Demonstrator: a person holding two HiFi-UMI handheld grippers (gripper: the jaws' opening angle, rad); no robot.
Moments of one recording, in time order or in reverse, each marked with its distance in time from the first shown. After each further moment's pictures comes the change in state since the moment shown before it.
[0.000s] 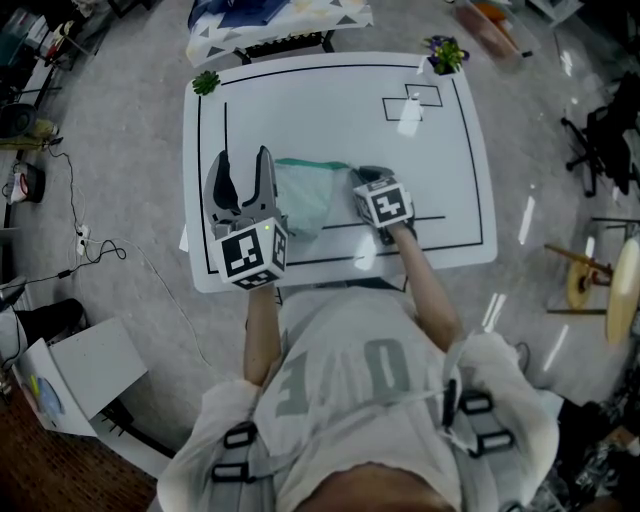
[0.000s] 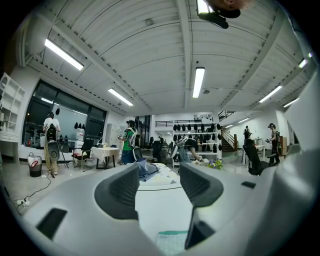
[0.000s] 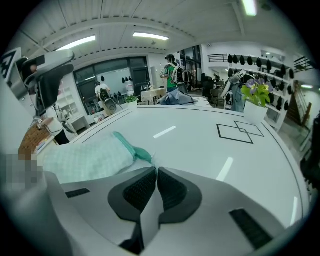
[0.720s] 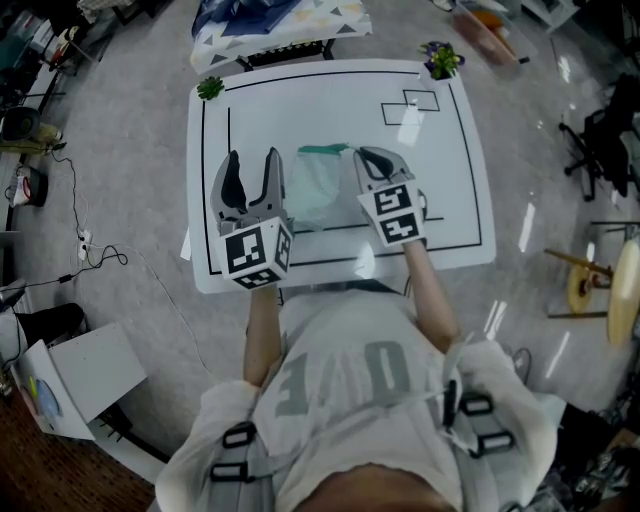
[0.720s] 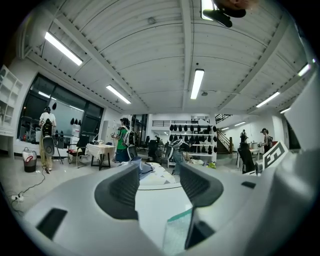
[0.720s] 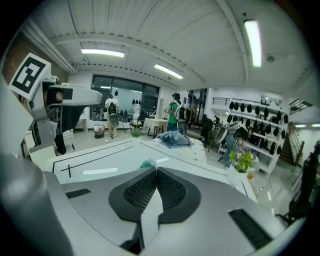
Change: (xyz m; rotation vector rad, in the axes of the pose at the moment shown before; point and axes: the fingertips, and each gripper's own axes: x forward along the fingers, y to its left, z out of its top) left arm -0.008 -0.014 0.006 -0.034 0.008 -0.054; right arm -0.094 0.016 0.094 -0.228 -0.367 -0.118
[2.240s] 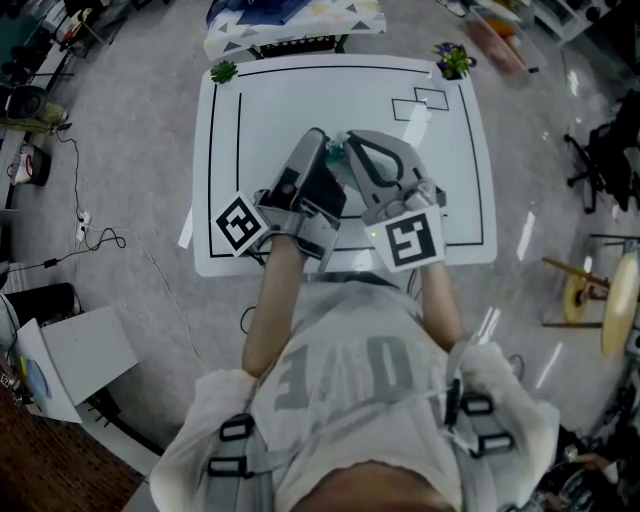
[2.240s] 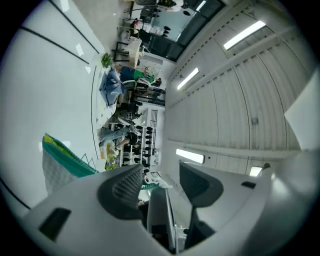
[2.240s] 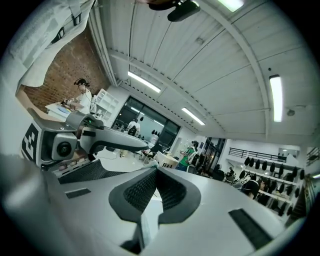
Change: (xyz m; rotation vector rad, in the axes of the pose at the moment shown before) left arm -0.014 -0.092 0.042 -1.534 -0.032 -0.708; right arm -0.095 0.059 0.129 -0.428 -0.399 0.095
